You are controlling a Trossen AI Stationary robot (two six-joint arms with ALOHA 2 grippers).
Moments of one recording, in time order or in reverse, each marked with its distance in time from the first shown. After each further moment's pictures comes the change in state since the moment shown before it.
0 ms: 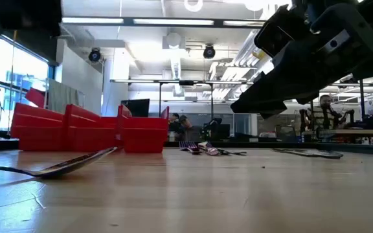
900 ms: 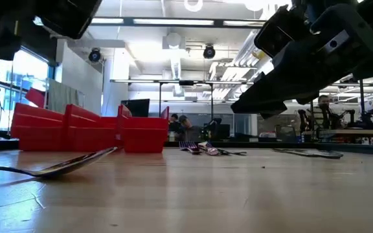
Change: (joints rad) left arm -0.004 0.251 0.144 -0.215 0.196 -0.125; right arm 0.000 0.000 0.000 -0.004 -0.004 0.003
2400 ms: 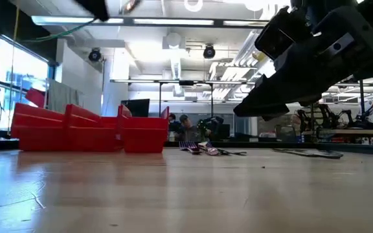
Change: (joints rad) left arm 0.003 -0.082 0.277 -0.703 -0.975 -0.299; right arm 0.000 0.000 0.000 -0.019 -0.013 -0.001
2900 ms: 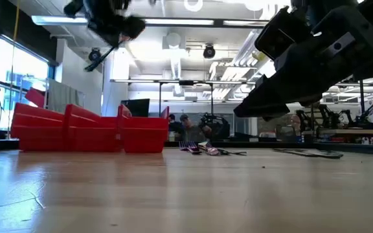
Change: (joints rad) left arm 0.600 -0.227 -0.250 -0.001 -0.101 0.302; right arm 0.000 0.000 0.000 -0.001 -0.002 0.015
